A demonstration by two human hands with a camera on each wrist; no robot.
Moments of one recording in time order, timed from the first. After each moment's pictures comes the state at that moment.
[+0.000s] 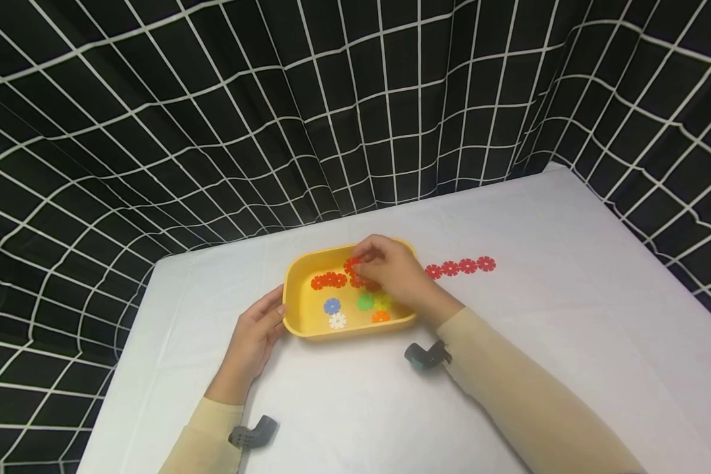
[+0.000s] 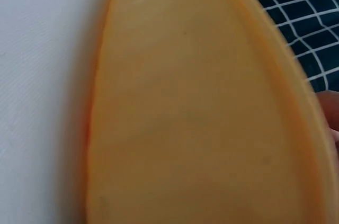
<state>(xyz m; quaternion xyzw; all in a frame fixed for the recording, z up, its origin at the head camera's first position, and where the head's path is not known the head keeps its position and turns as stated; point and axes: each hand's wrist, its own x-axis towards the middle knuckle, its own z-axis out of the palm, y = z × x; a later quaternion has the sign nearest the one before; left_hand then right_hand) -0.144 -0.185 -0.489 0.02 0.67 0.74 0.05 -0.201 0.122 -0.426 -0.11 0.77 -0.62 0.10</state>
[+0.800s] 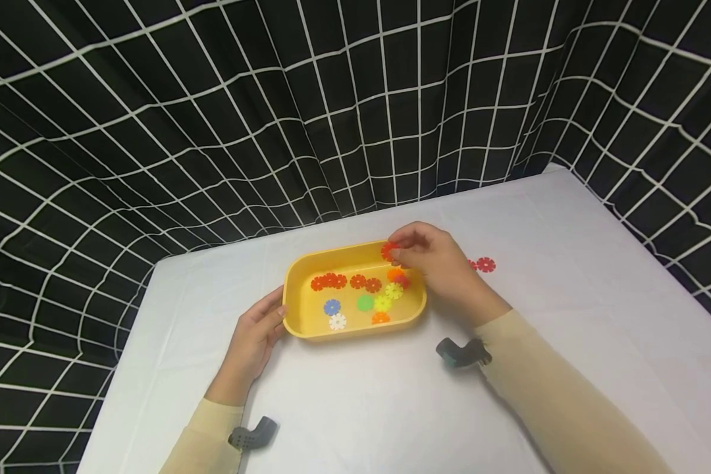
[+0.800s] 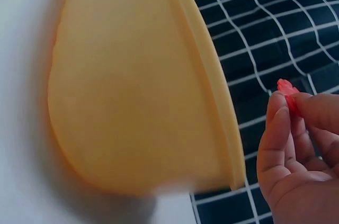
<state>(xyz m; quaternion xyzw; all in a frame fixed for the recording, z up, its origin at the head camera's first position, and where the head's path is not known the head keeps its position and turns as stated) -0.143 -0.186 -0.488 0.02 0.67 0.74 0.06 -0.191 0.182 -0.410 -0.08 0.79 -0.60 0.05</state>
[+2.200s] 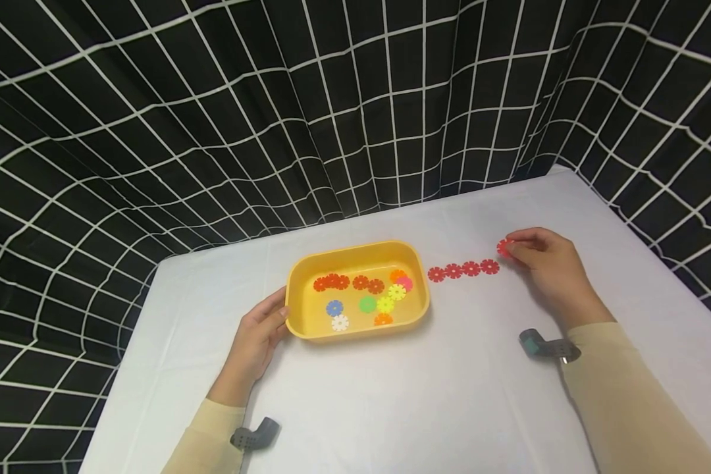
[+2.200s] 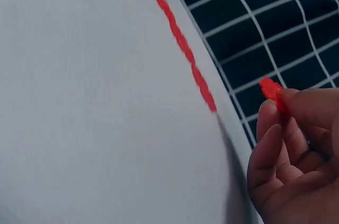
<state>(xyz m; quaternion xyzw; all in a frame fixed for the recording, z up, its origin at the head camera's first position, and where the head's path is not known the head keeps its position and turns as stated) -0.142 -0.185 -0.486 0.01 0.67 0.74 0.06 -0.192 0.334 -0.475 0.08 0.85 -0.52 0.00</state>
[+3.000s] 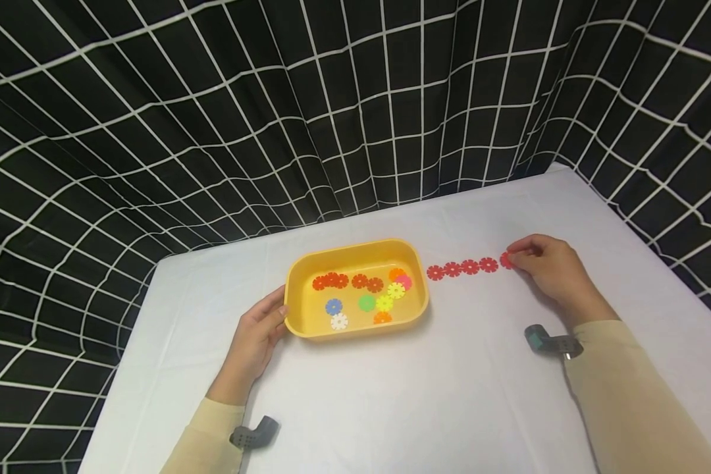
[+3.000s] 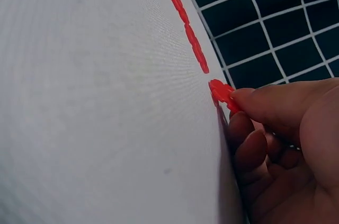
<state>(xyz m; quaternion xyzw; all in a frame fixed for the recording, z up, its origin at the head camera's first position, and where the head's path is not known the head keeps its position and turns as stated) -0.142 -0.185 -0.486 0.02 0.67 0.74 0.06 -0.194 0.345 -0.483 0.07 0.91 -0.41 0.03</state>
